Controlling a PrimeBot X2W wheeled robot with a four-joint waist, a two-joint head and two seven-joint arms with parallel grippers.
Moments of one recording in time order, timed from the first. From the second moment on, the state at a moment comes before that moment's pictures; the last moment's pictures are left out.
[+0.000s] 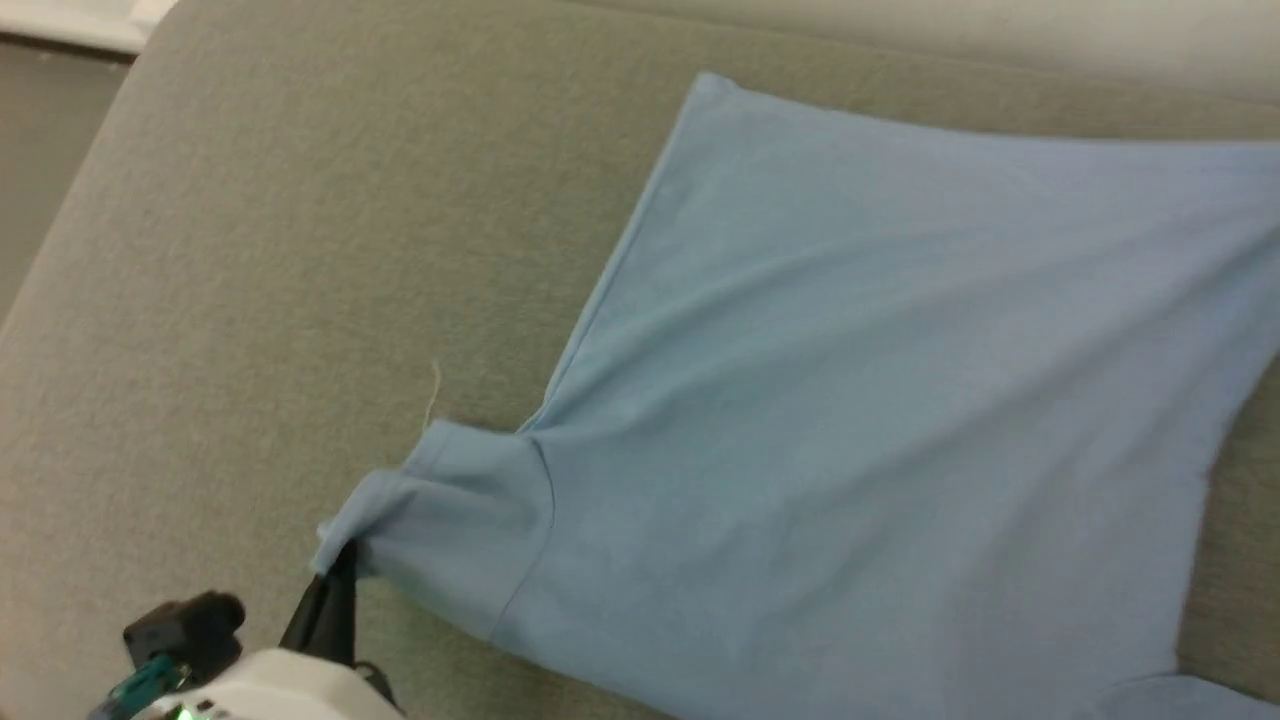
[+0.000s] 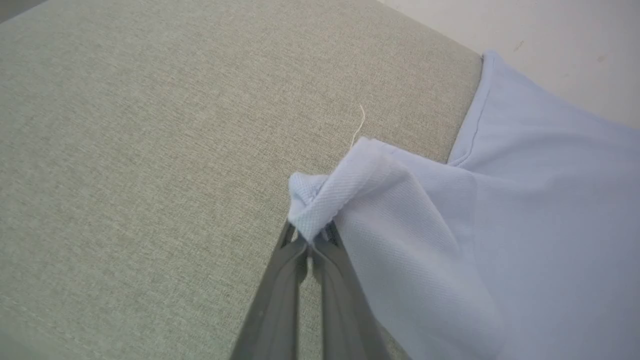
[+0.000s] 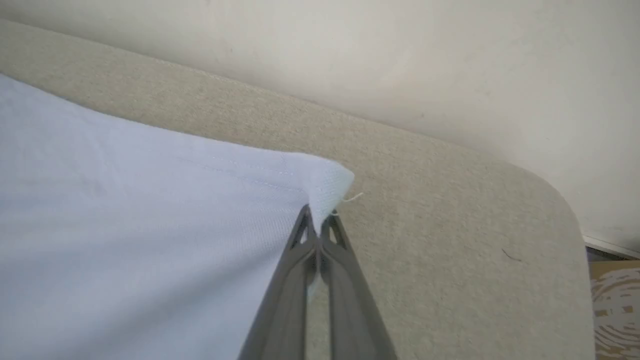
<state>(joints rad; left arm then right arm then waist) 0.15 0.33 -0.21 -0.18 -0.66 0.27 0.01 -0.77 -0.54 0.03 0.58 0.33 0.13 0.56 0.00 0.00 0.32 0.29</state>
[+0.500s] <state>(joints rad) 0.31 0.39 -0.14 -0.18 -0.66 0.35 0.05 0.20 -0.45 -0.30 -0.05 0.46 0.13 0.73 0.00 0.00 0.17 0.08</state>
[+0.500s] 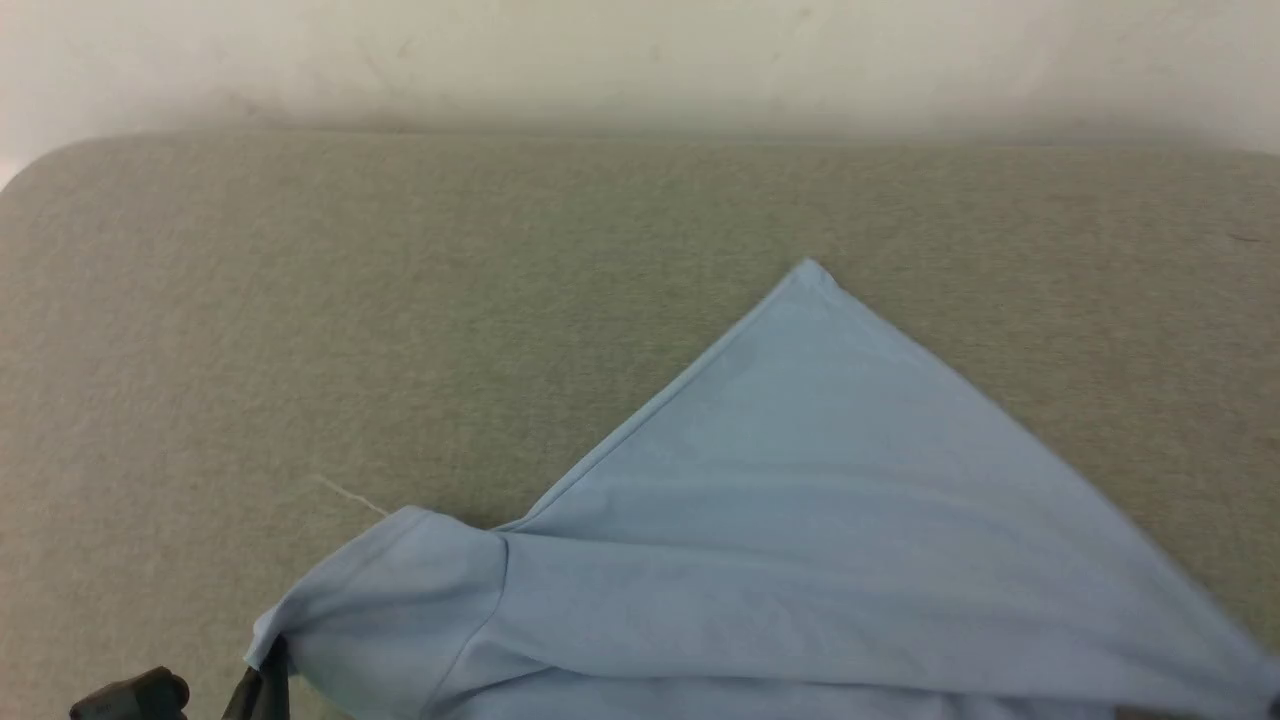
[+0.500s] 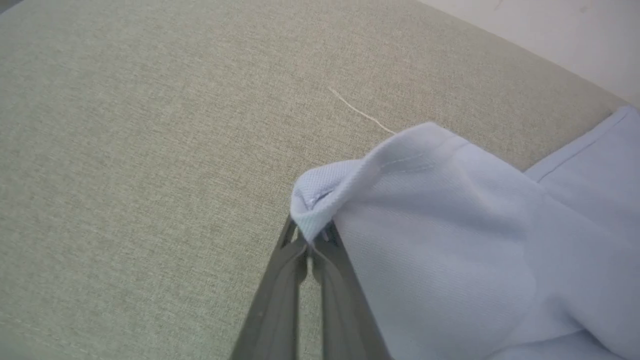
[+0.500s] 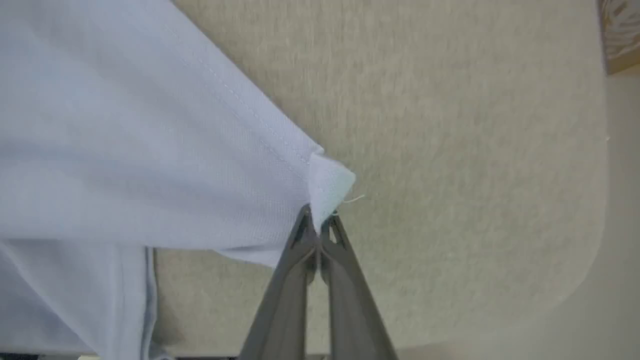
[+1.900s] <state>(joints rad) 0.07 0.38 -0.27 -0.19 -0.61 0.30 0.07 -0.74 -0.32 0.25 0.56 0.59 0.13 0.74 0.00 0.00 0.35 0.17</state>
